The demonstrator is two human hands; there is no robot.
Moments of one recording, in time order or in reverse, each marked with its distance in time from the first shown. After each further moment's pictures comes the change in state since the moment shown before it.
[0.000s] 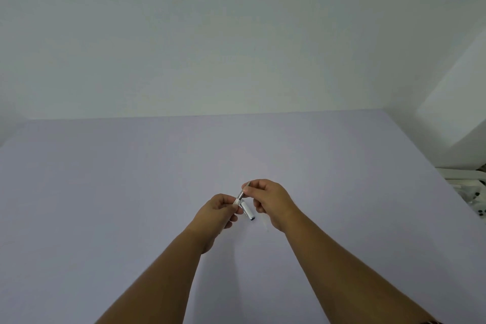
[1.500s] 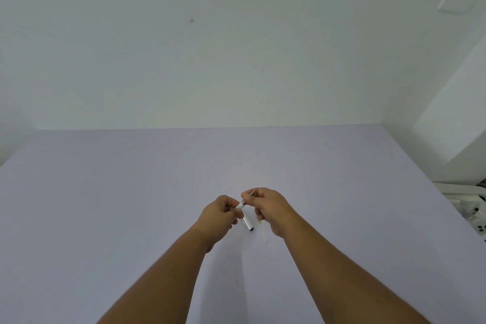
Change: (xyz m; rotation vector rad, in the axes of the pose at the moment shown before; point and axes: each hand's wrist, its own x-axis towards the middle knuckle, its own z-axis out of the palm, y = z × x) left_hand -0.008 0.025 0.005 0.149 0.031 0.064; right_hand -0.004 -0.017 -0.003 -0.034 -0.045 0.080
